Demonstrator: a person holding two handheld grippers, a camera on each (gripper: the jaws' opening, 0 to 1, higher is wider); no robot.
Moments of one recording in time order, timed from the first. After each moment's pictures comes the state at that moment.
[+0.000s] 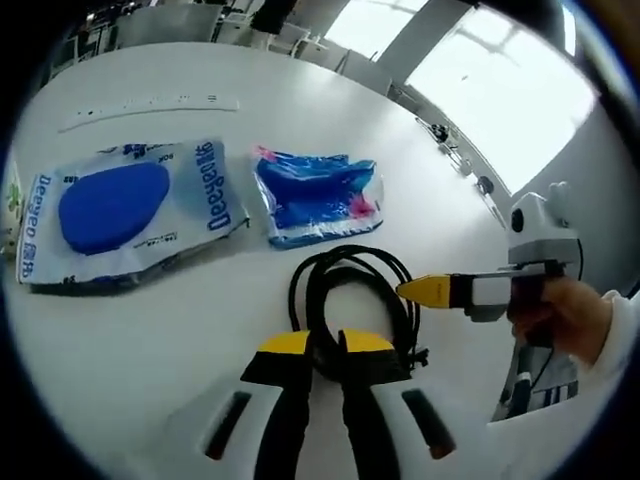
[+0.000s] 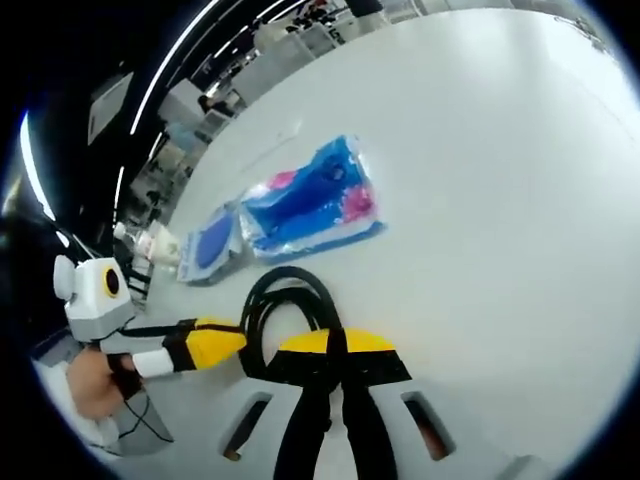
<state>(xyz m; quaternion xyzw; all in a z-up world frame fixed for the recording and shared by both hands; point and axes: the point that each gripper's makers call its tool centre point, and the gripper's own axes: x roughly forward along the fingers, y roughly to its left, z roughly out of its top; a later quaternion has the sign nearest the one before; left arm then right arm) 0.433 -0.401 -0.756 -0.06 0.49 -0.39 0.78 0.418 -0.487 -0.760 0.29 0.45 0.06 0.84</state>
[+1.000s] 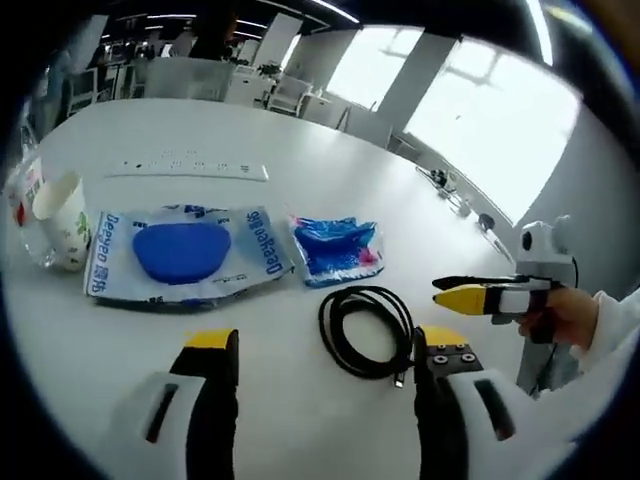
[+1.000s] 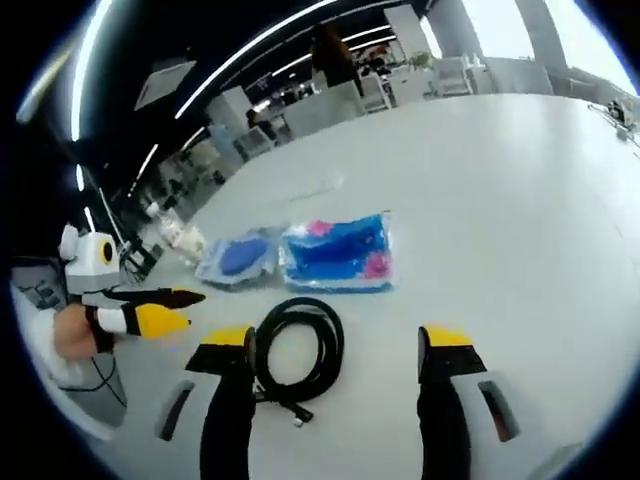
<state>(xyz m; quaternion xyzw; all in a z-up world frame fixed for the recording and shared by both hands) 0.439 -0.342 -0.692 -0.08 0.36 -0.37 0.85 0.405 -0.503 -0.700 0.15 0.33 0.11 0.92</state>
